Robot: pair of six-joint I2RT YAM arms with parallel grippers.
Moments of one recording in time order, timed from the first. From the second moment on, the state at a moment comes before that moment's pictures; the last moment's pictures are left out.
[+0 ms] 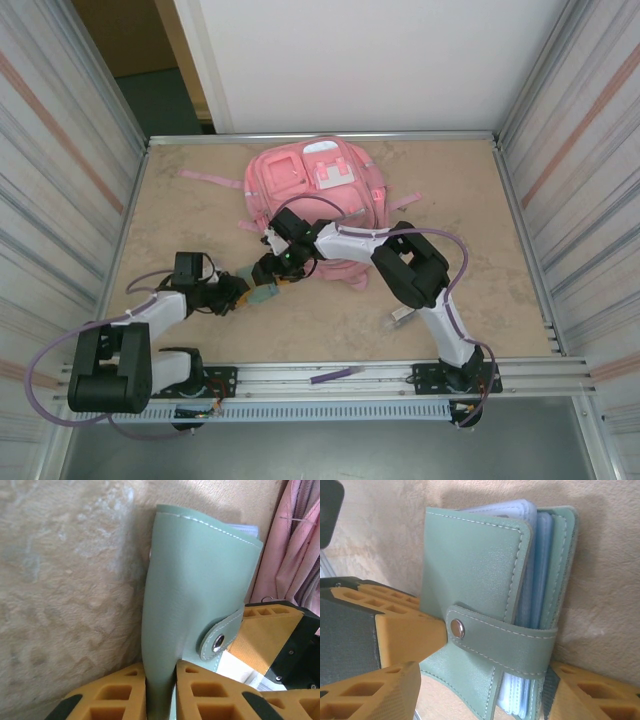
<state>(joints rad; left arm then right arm) -0.04 1.19 0.31 -0.17 0.64 -0.84 0.91 2.19 1.54 -0.41 -0.59 0.62</state>
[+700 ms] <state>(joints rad) -0.04 1.14 0.29 -0.21 0.60 -0.84 0.92 2.23 1.53 -0.32 -0.68 0.63</state>
